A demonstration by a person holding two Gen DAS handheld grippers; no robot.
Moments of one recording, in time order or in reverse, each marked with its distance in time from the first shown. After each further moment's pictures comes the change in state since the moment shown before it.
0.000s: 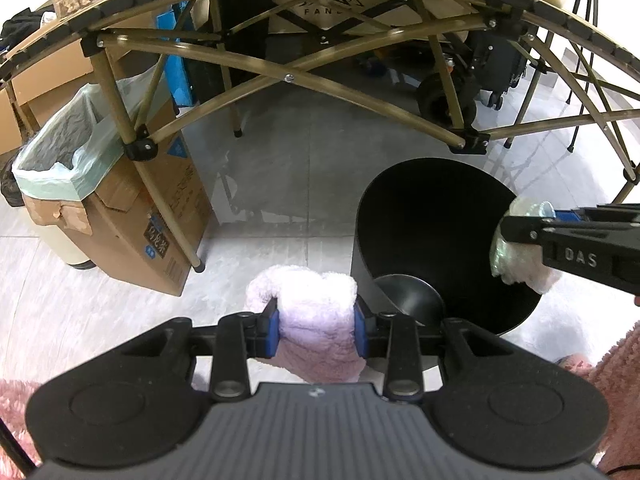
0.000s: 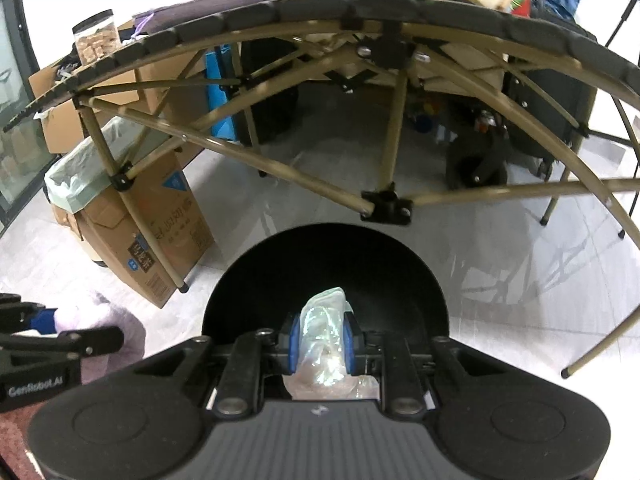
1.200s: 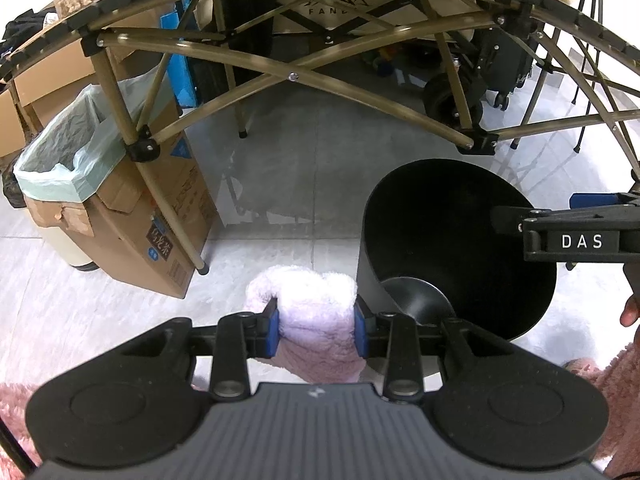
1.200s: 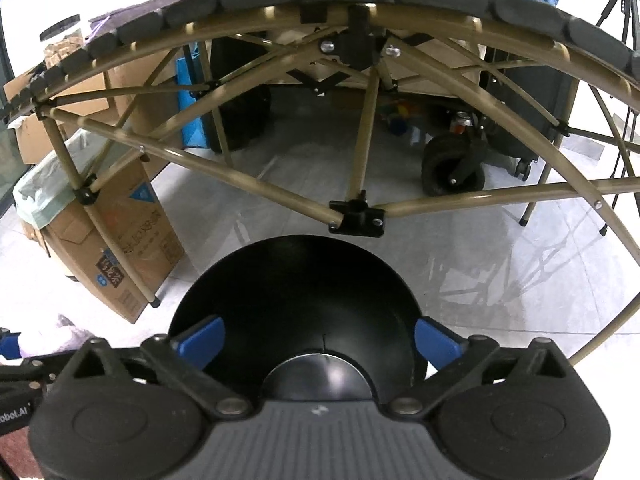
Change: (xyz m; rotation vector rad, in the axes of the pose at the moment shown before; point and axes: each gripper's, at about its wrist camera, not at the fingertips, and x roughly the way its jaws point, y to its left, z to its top) left arm 0.007 -0.002 0.002 -0.001 -0.005 0.017; right arm 0.018 -0.010 0.007 0.038 -0.013 -0.077
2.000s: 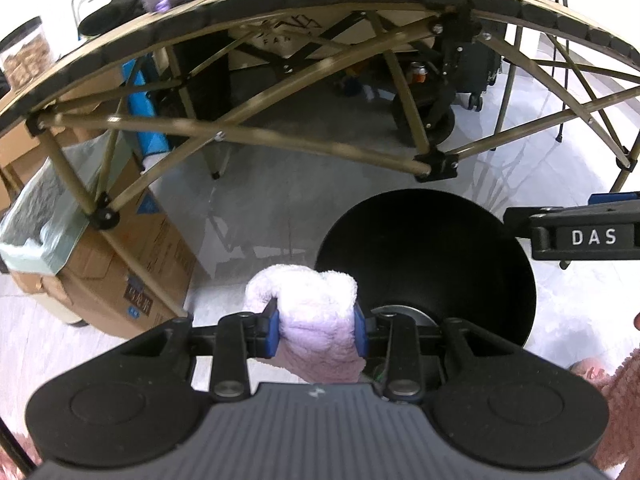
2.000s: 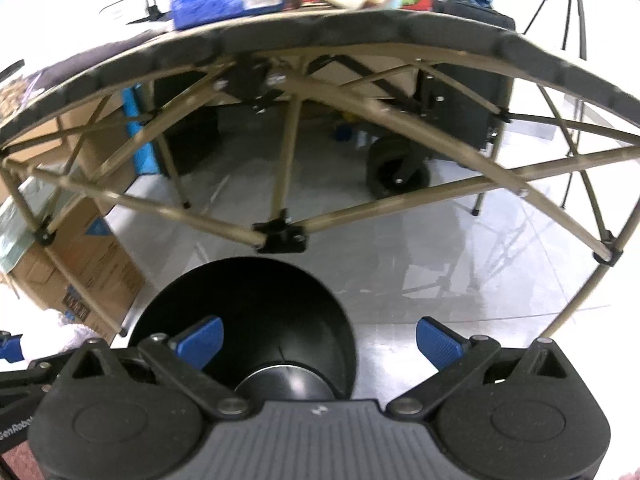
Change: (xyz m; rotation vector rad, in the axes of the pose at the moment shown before) left arm 0.011 -0.049 0.030 0.133 -0.070 -0.003; right arm -0.017 -0.041 0.003 0.127 -0.033 -0.110
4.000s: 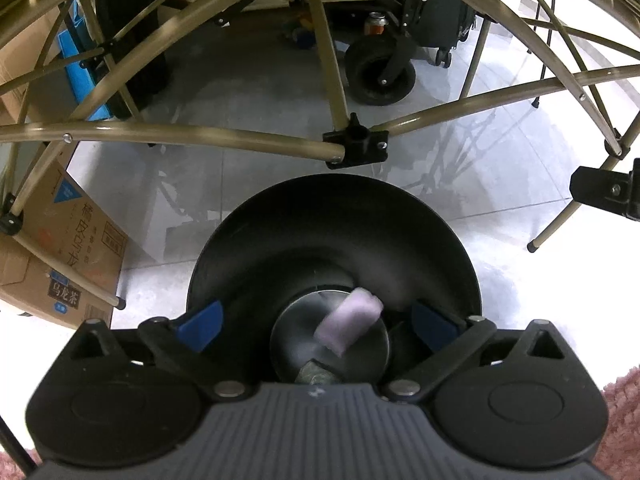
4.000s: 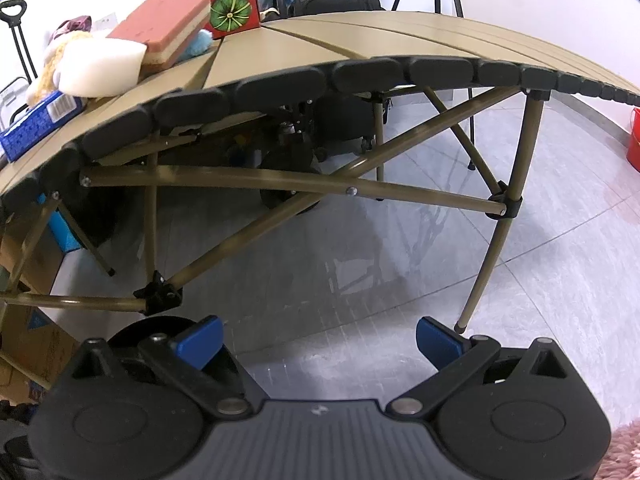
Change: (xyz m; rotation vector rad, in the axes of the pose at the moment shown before) left arm 0.063 -0.067 0.038 0.006 0.173 -0.100; right arm -0.016 -0.082 0.007 0.285 -0.034 -0.163
